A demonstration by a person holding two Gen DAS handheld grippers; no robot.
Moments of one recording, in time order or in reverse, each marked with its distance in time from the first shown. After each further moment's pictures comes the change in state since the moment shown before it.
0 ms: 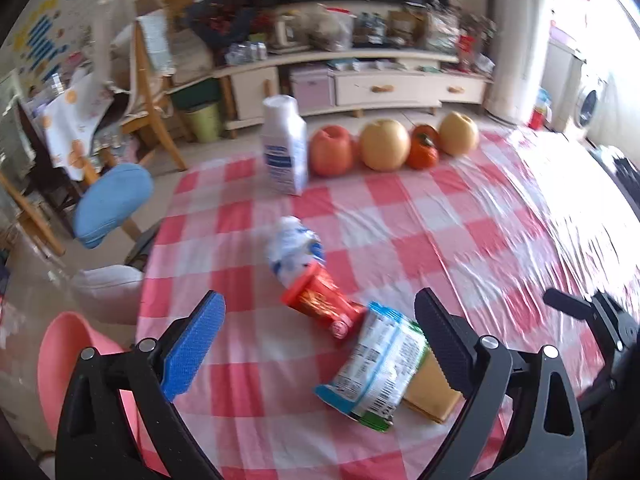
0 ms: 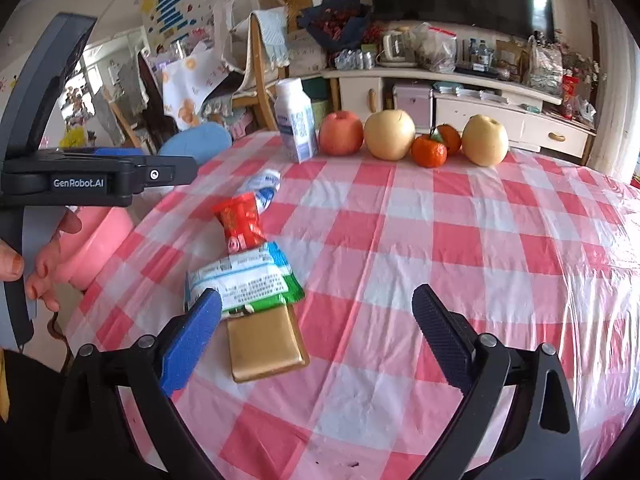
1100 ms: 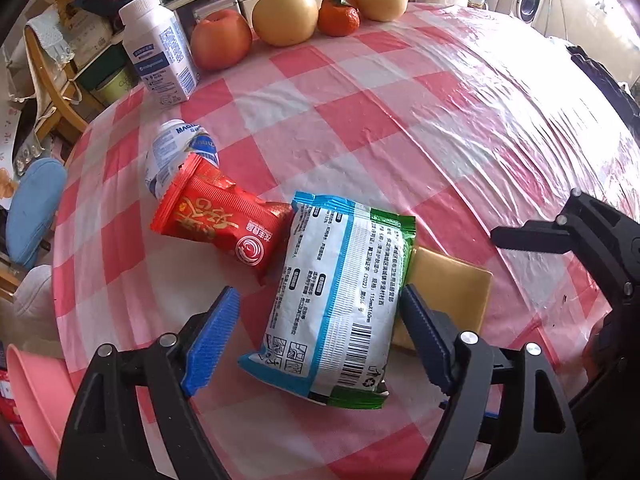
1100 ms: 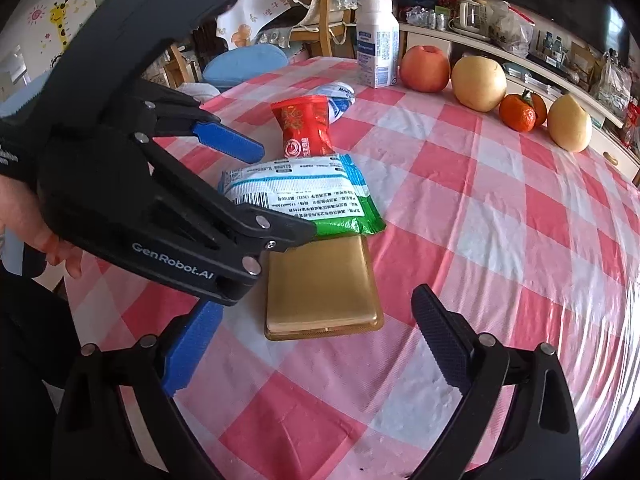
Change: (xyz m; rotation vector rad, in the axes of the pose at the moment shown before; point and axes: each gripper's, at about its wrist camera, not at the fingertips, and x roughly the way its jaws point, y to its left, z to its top) left arm 0.082 -0.036 -0.051 0.244 0.273 -0.158; right arm 0.054 0.041 -0.035 -0.198 0.197 0.109
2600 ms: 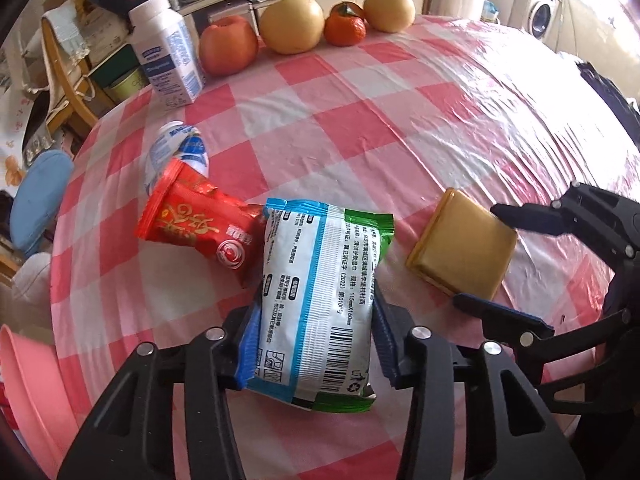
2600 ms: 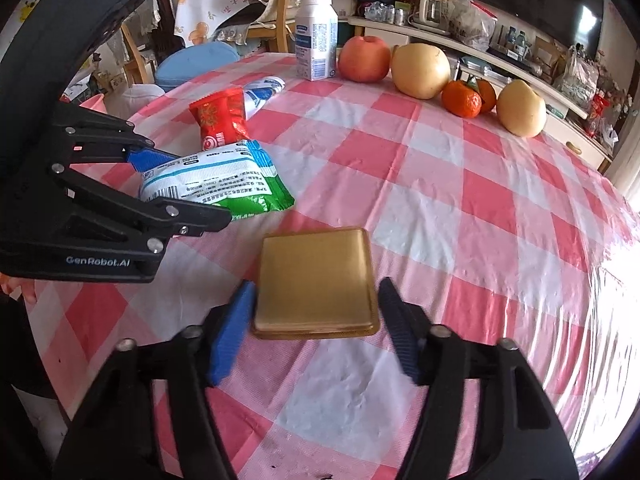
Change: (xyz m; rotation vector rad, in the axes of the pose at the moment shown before) left arm 0.001 -0.011 -0.003 -0.062 -0.047 0.029; right arm 0.000 -0.035 -0.003 0.034 0.005 -0.158
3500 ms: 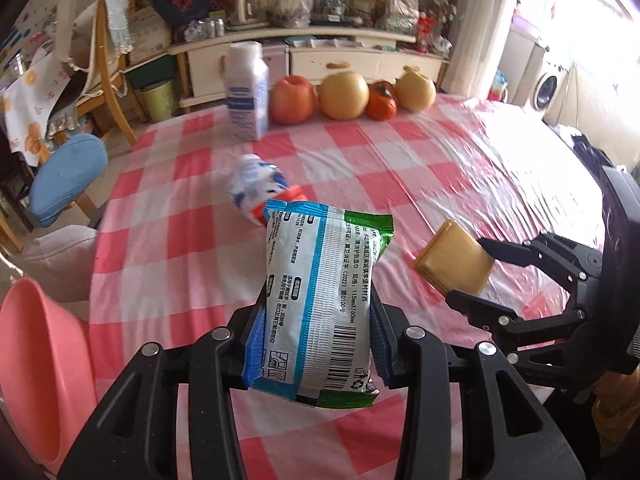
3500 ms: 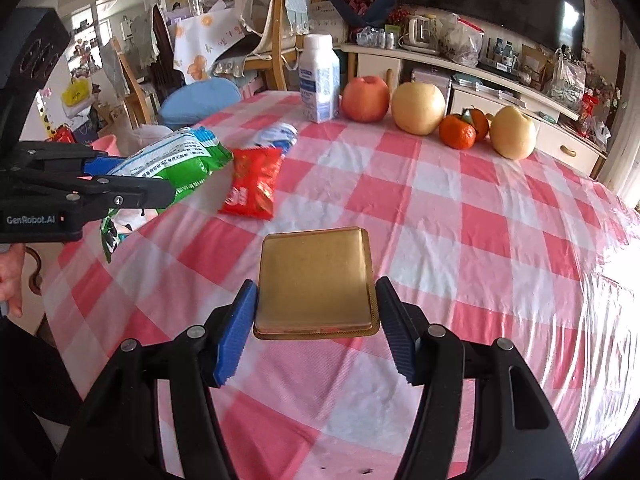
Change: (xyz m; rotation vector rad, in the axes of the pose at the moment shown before) left arm -0.078 0.054 -0.027 -0.158 -0.197 -0.049; right arm -0.030 0.018 0.017 0.069 -0.106 0.023
